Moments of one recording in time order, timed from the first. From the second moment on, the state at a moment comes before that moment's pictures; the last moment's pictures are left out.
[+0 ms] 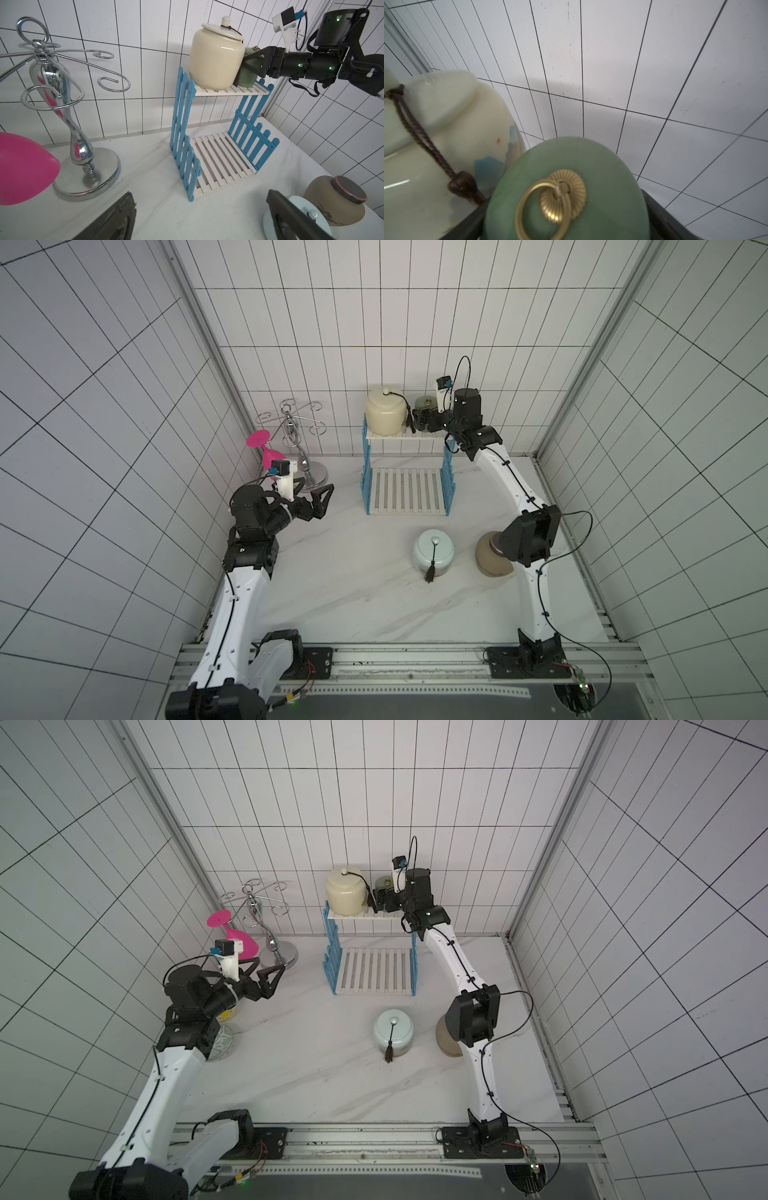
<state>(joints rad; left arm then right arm) 0.11 0.97 0.87 -0.08 0.64 -0.13 0.44 2.27 2.44 -0.38 -0.14 0.03</state>
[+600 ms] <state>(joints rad) 0.13 0.98 0.85 -0.08 0.64 -0.13 0.44 2.26 2.44 -0.39 -0.14 0.04</state>
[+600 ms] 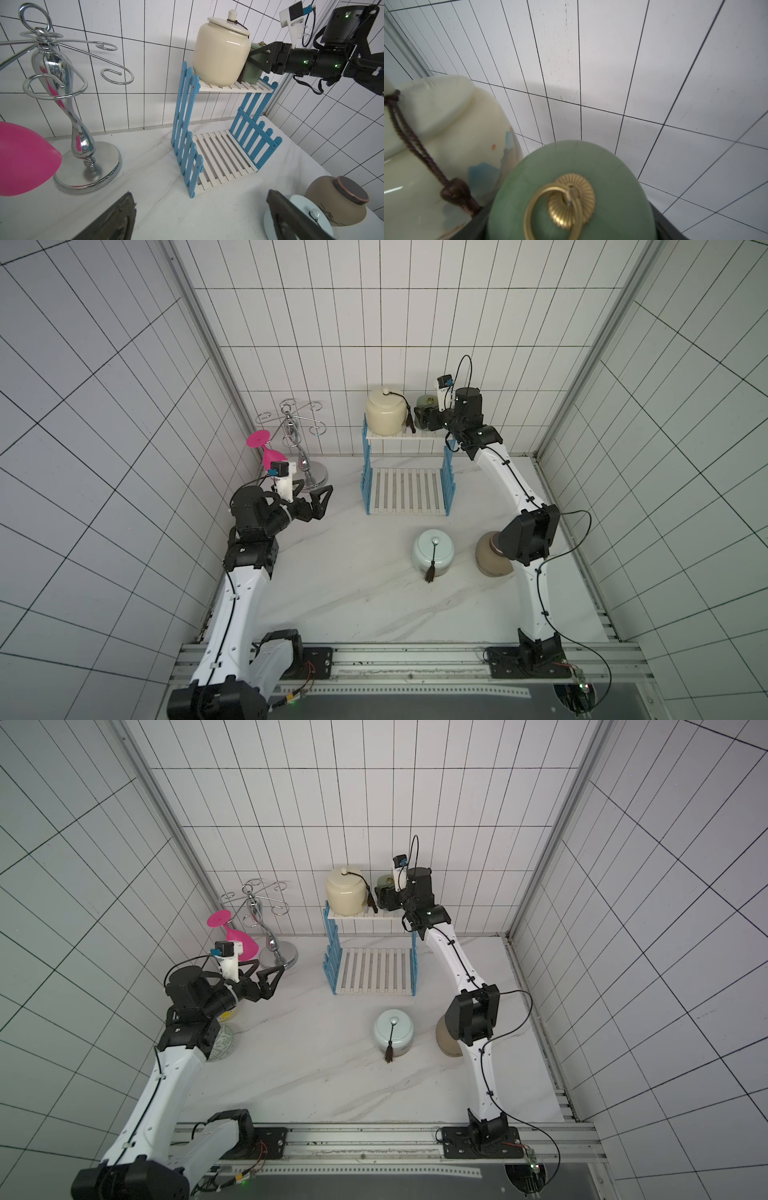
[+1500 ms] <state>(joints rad) 0.17 0.91 0.76 -0.08 0.58 -0.17 0.71 1.57 1.55 -0.25 -0.11 0.03</state>
